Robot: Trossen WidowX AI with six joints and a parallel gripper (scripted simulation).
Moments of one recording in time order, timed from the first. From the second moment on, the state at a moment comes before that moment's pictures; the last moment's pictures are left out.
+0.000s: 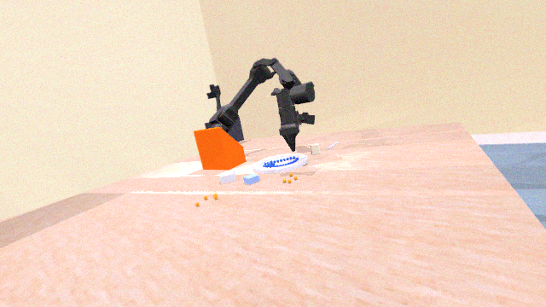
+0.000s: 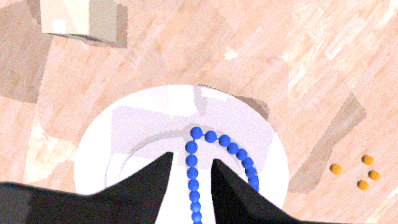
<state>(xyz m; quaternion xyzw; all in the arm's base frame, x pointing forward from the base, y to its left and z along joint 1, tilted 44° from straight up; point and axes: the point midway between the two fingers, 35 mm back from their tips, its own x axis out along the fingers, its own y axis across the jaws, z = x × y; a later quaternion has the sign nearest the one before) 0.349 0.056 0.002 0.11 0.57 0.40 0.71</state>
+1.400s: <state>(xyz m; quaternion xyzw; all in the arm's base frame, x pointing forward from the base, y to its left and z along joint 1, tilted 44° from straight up) 0.348 0.075 -0.018 0.11 0.57 0.40 0.71</state>
